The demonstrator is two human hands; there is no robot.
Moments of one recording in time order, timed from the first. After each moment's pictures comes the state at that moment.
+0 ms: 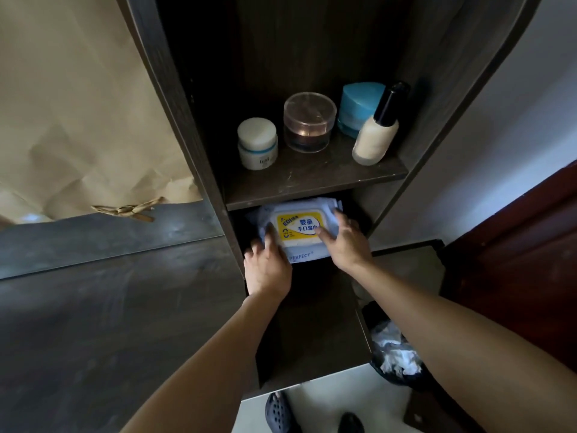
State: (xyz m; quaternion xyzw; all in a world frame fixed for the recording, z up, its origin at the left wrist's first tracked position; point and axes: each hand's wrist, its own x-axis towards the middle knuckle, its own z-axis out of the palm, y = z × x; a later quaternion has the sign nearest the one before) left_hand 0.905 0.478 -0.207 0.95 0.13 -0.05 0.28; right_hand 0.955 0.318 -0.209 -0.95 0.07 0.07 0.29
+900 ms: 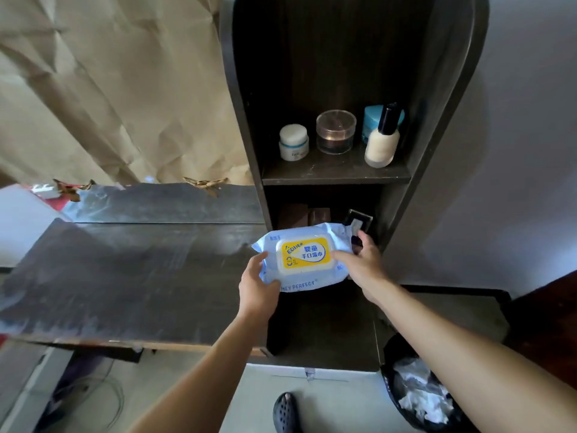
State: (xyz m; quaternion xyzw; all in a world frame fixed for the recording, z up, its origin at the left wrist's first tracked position) left_hand 0.777 0.478 -0.166 0.76 0.32 0.05 0.56; right_hand 0.877 0.300 -0.164 -0.77 0.08 0.17 0.61
